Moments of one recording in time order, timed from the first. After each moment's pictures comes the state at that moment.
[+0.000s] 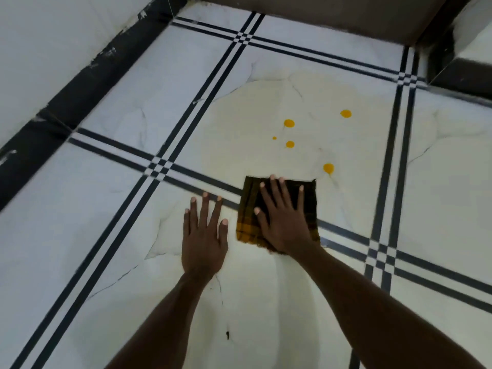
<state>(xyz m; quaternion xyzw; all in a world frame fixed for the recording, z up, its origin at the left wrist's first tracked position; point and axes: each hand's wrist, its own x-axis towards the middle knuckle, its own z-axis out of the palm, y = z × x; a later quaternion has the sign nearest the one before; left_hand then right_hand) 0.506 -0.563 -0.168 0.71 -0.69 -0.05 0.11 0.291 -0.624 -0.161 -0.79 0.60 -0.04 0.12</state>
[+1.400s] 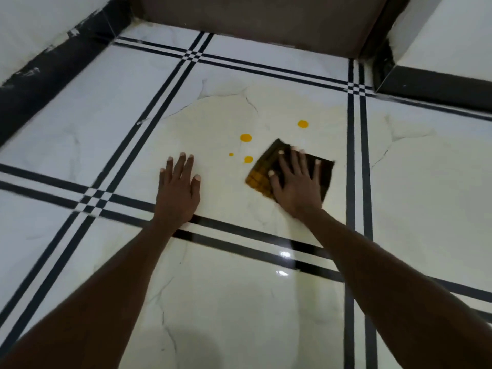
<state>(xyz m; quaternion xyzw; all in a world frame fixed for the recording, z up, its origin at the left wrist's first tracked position) 0.478 -0.745 -0.150 0.65 -0.73 -0.13 0.16 0.177 -0.742 -0.148 -0.69 0.72 -0.07 0.06</state>
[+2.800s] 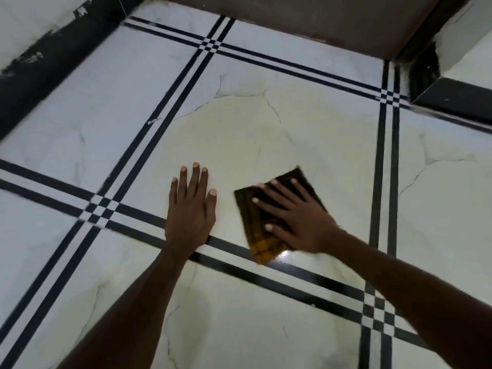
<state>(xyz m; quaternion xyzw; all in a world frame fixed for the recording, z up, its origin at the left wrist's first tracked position) 0.467 -0.754 -0.168 0.67 -0.73 -0.09 0.13 0.176 -0.750 -0.142 -0.90 0.43 0.03 0.05</state>
